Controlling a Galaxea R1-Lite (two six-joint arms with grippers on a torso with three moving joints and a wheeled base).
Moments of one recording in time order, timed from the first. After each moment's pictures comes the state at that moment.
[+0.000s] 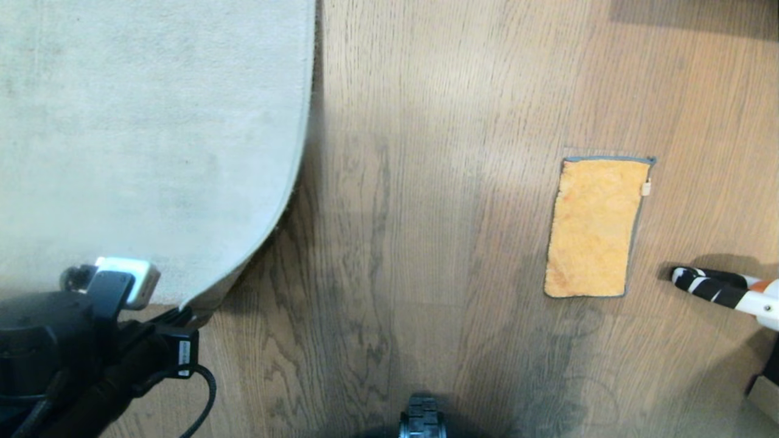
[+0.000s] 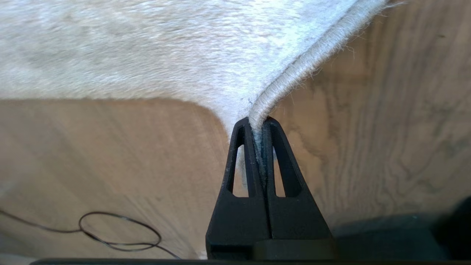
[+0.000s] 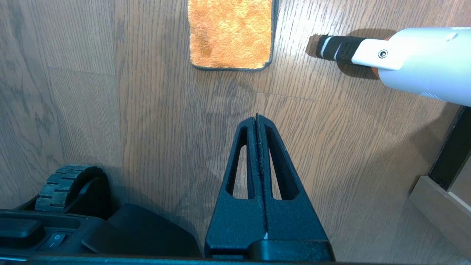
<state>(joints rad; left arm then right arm) -0.32 1.36 -0.21 -0.76 0.44 0.01 0.00 0.00 0.00 -0.04 0.03 -0.03</state>
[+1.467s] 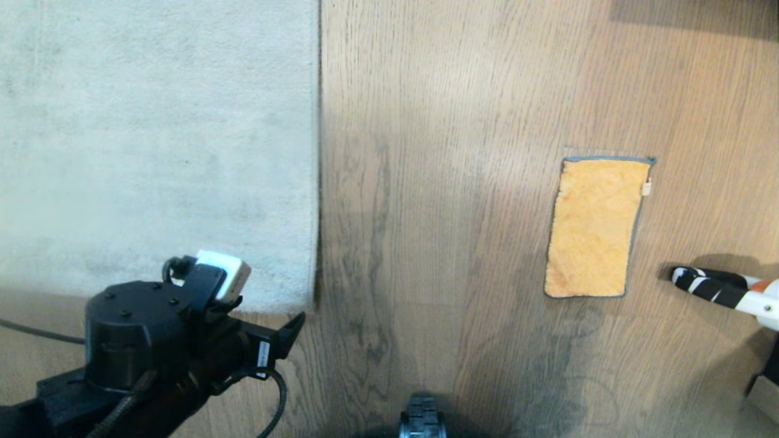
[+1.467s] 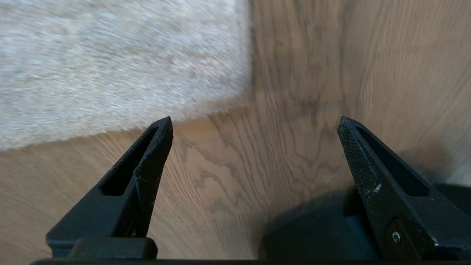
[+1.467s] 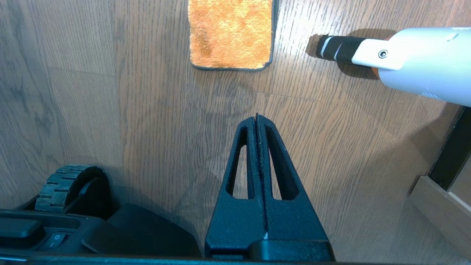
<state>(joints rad) -0.62 1.50 -0.31 -0.77 0.41 -0.06 0.00 0.00 0.00 -0.04 0.03 -0.03</state>
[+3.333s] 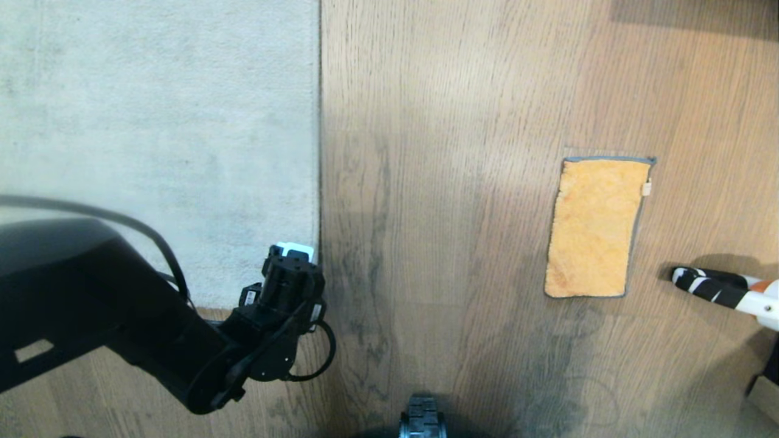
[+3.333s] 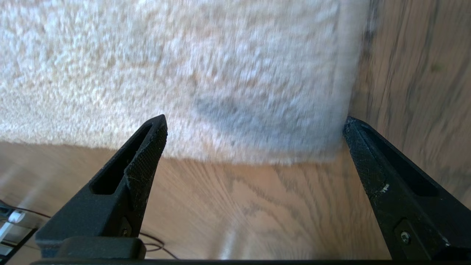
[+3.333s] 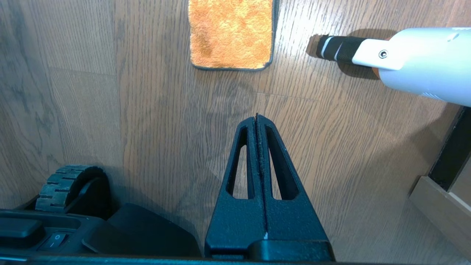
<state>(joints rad) -0.54 2.02 -0.65 -0.77 0.72 -0.03 0.00 0.00 0.00 -0.04 0.03 -0.03</state>
